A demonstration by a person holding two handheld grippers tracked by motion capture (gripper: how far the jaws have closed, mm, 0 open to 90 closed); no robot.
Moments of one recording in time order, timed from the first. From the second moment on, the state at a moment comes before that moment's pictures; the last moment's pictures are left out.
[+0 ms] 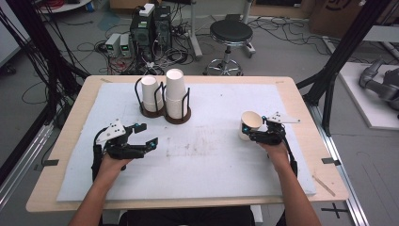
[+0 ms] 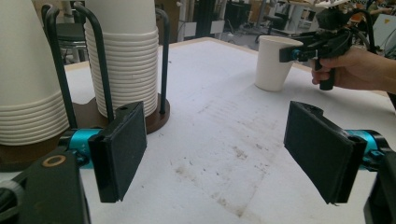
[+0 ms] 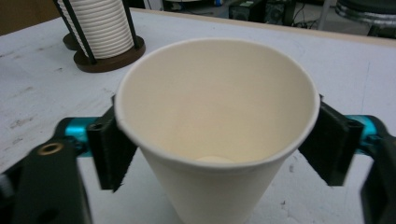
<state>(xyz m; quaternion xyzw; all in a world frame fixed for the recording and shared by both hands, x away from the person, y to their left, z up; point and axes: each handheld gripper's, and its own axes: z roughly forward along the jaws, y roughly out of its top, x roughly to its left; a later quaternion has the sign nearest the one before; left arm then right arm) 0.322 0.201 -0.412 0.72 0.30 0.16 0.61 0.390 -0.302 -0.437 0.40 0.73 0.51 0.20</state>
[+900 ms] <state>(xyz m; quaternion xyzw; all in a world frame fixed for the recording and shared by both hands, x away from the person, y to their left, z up) 0.326 0.198 -0.411 0.72 0.30 0.16 0.61 0.355 -0.317 -0.397 0.36 0.72 0.53 0.26</state>
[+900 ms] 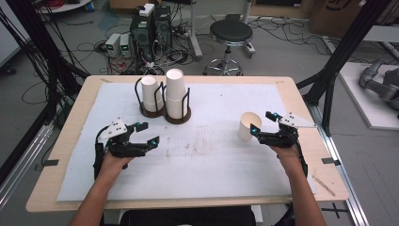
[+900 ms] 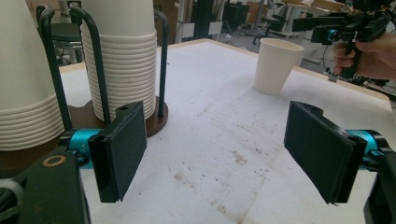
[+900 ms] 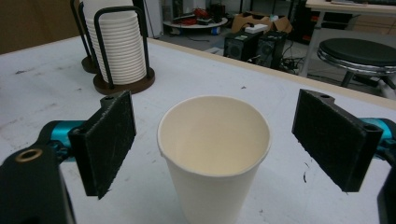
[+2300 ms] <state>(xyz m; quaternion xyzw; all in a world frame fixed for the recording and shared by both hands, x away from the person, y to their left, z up) 0.317 0.215 -0.402 0.69 0.30 0.18 0.63 0.338 -0.317 -0.386 0.33 0.74 0.55 0.22</state>
